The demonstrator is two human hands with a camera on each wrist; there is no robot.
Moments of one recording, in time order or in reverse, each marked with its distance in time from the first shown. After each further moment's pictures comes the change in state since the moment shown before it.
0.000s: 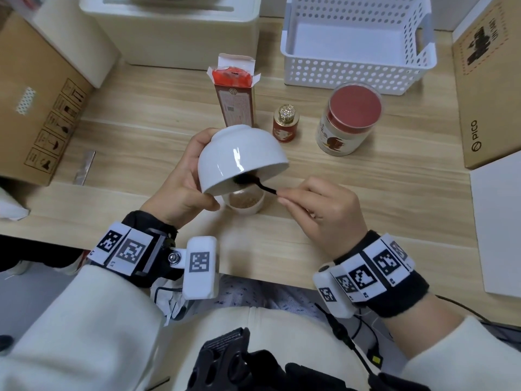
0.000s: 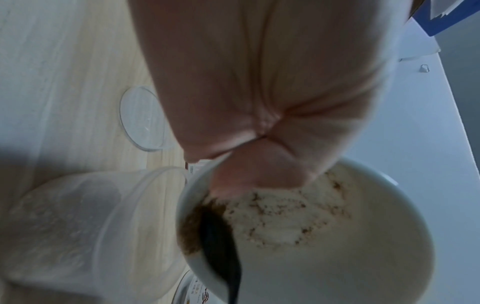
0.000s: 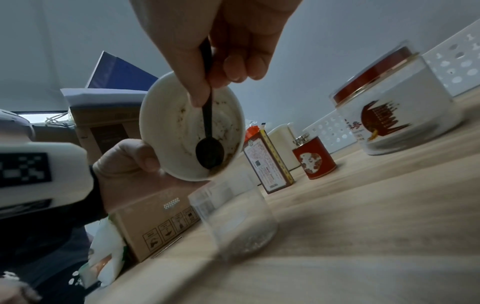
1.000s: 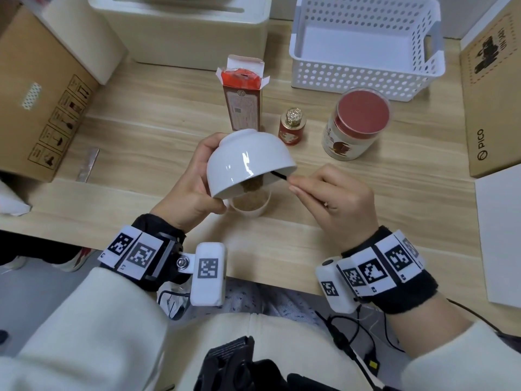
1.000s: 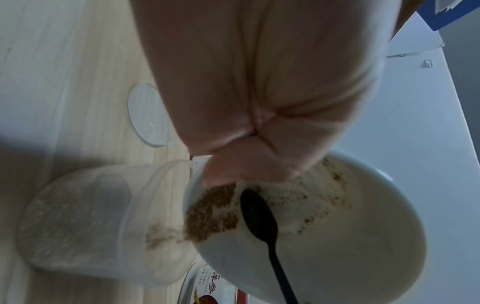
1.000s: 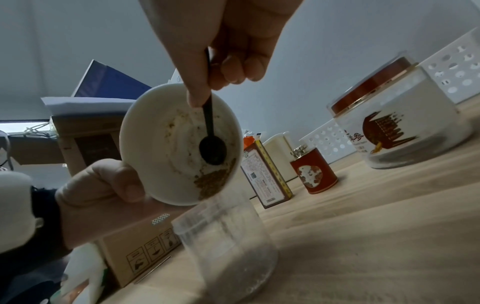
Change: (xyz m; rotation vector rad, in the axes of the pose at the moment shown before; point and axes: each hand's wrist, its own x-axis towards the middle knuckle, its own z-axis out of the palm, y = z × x) left_hand -0.001 -0.006 0.002 0.021 0.034 0.022; right_hand 0.016 0.005 -0.004 0.031 0.050 -0.015
